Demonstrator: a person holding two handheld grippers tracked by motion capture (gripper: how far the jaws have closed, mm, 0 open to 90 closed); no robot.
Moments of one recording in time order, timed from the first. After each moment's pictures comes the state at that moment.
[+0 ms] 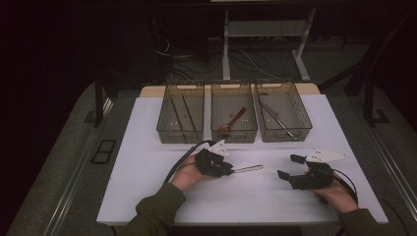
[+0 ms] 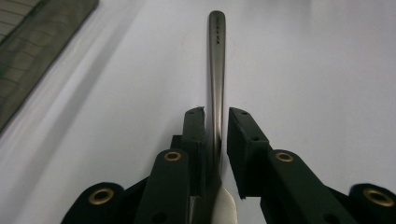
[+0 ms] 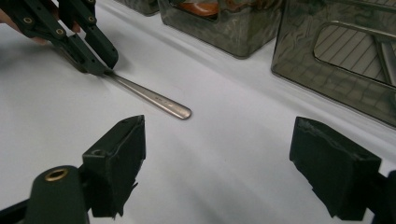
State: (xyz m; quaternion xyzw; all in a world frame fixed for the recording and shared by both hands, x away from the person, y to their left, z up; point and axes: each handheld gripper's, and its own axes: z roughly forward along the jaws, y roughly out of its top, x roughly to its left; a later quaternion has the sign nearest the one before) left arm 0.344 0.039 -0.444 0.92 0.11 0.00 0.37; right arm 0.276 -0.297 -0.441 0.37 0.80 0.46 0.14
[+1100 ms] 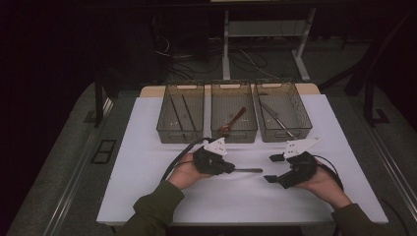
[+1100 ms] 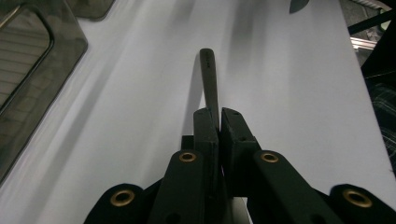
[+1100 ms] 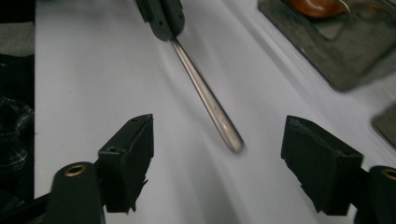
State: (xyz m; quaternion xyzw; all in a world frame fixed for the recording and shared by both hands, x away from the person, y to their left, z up) left arm 0.334 0.043 -0.415 0.91 0.07 -0.01 0.40; right arm 0.300 -0.247 -0.406 0.21 0.89 0.40 0.05
